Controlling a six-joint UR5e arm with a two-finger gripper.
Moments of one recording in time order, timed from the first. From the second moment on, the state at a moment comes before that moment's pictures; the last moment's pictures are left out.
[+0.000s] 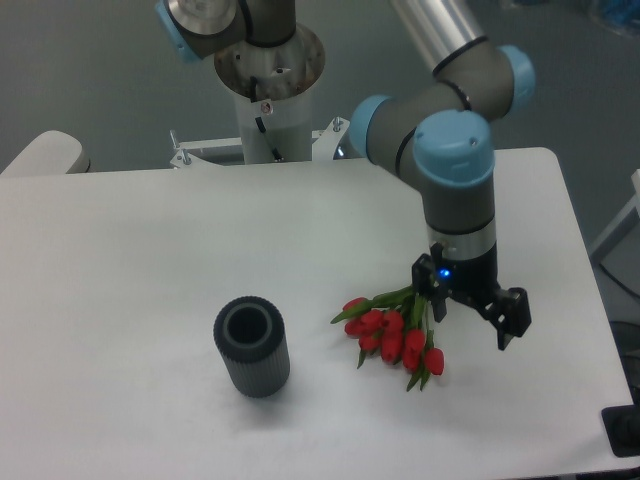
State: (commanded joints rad) arm 2.59 -1.93 -1.43 -0.98 1.57 1.35
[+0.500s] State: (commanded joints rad) arm 2.67 -1.85 -1.39 -1.18 1.54 1.58
